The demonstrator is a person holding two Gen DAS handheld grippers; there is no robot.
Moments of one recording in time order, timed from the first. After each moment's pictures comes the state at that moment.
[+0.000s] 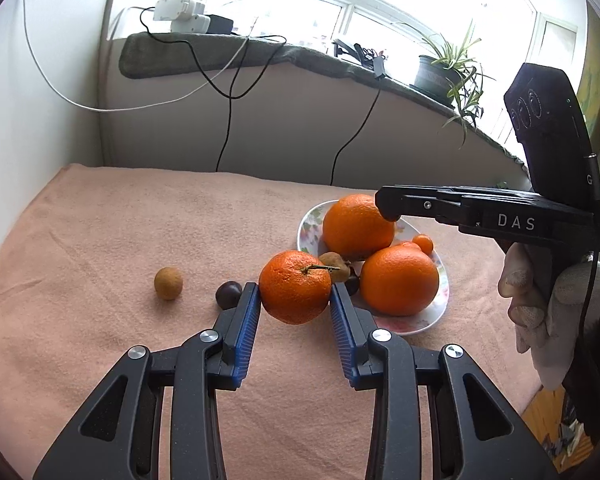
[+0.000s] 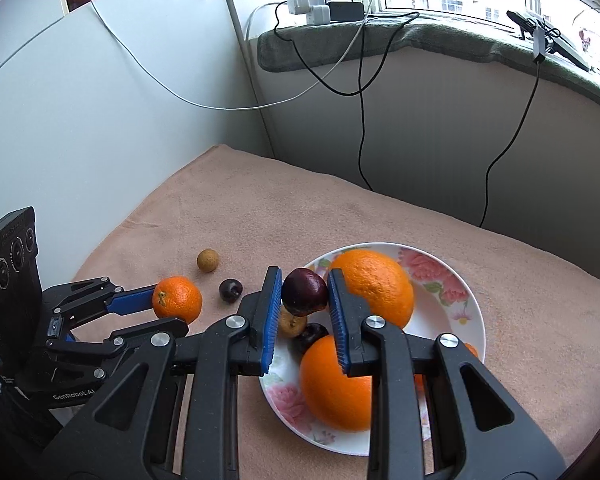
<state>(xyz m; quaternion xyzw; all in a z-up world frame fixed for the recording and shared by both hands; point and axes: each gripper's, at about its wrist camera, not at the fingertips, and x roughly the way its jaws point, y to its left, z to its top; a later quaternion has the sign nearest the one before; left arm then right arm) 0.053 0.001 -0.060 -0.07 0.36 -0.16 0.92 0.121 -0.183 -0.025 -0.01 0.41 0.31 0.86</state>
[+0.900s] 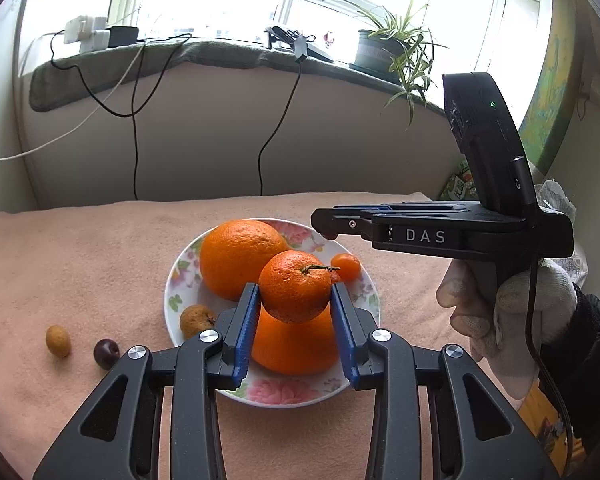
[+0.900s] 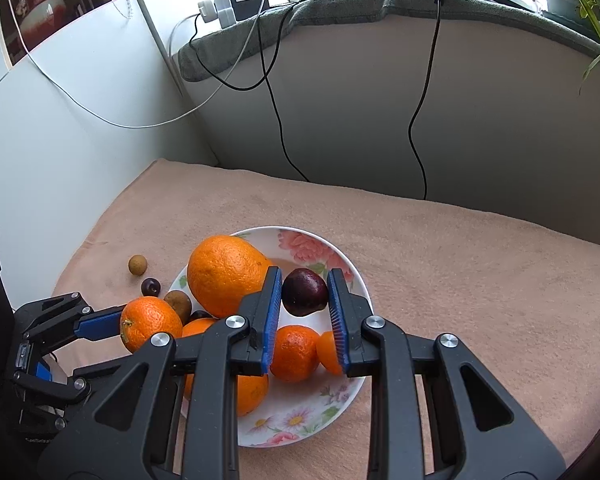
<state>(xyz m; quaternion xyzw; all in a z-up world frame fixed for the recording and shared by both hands) 0.090 -0.091 -0.051 -0.03 0.36 -0.23 0.90 0.160 -0.254 -0.057 0.03 0.43 0.27 0.86</state>
